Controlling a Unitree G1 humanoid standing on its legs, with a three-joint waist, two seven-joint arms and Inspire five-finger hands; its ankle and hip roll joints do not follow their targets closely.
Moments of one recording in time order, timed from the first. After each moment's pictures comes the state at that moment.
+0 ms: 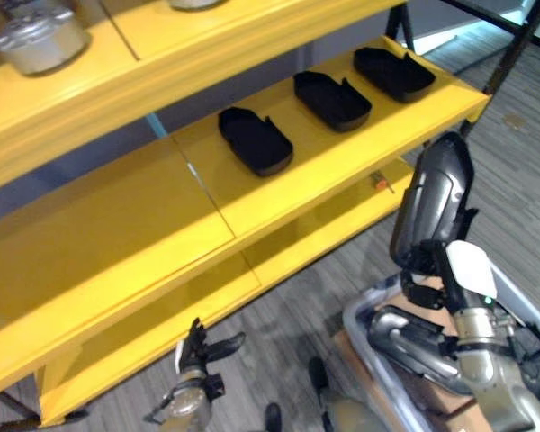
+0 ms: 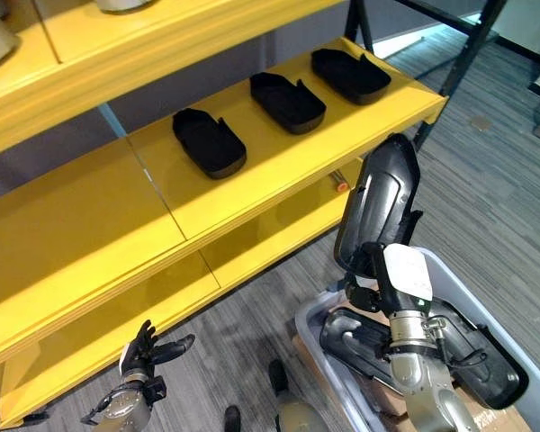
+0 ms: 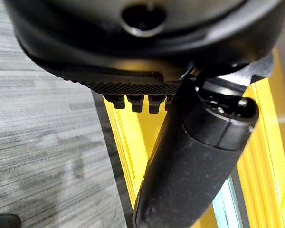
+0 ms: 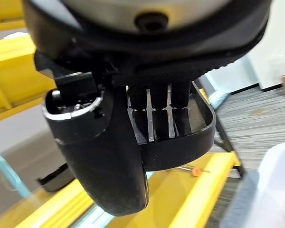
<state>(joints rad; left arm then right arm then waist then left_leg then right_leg) 0.14 0.18 -0.09 0.47 -0.42 -0.04 0.30 0.16 -0.61 0.06 -0.12 -0.54 0.00 -0.36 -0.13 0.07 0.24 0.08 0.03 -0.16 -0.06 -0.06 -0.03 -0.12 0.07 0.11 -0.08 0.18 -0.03</state>
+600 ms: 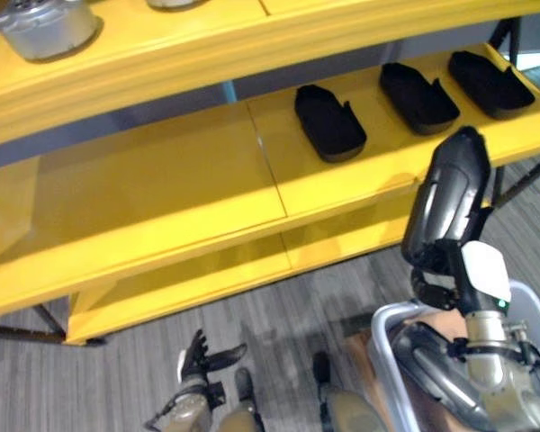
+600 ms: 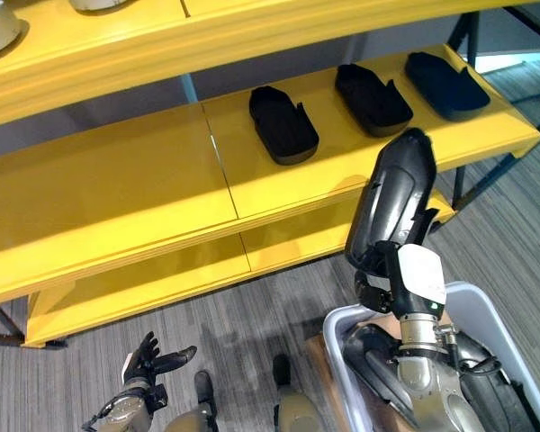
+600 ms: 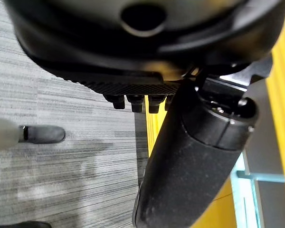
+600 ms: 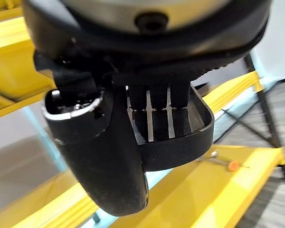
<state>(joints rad) 0.12 0.18 -0.11 0.52 -0.42 -0.02 0.30 0.20 -0.59 -0.01 -0.13 -0.53 0.01 -0.40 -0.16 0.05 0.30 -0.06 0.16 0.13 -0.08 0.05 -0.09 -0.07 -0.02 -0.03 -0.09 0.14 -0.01</state>
